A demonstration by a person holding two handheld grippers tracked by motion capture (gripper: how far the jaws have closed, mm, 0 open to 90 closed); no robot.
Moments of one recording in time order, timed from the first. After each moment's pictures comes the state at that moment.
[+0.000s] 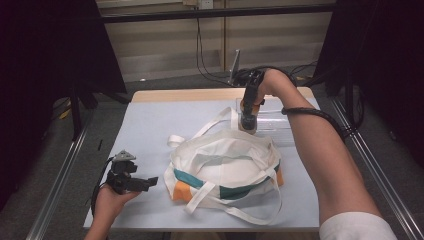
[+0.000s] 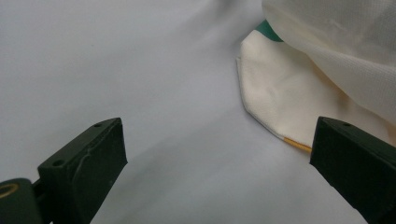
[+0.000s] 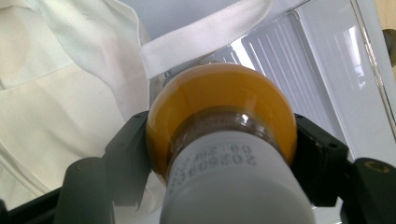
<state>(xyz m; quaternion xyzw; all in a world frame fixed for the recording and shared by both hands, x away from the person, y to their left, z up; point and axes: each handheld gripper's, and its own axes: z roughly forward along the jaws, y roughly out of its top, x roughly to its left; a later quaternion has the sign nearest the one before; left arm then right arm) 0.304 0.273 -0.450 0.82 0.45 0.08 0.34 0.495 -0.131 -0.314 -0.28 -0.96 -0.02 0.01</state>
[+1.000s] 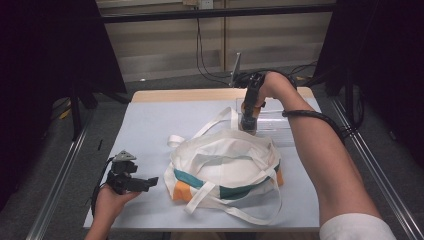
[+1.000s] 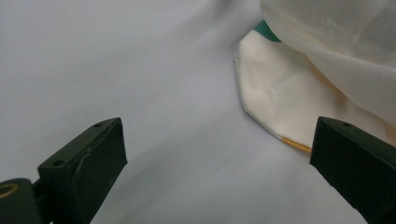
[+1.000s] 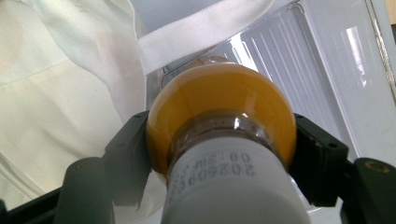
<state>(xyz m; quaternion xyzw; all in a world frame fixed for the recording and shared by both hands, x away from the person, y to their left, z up) 0.303 0.272 -0.449 0.82 0.44 0.09 0.34 0.494 -0.134 -0.322 -0.28 -0.96 -0.02 0.01</state>
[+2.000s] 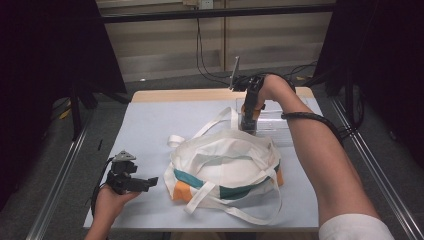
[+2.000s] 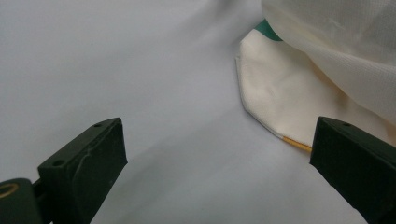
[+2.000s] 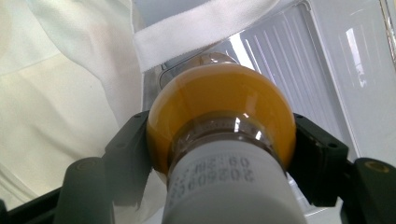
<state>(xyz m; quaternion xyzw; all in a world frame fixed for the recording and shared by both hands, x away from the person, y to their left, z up) 0.303 0.272 -0.450 0.82 0.45 0.09 0.34 0.492 -0.132 -0.331 -0.27 -0.96 -0.01 0.01</state>
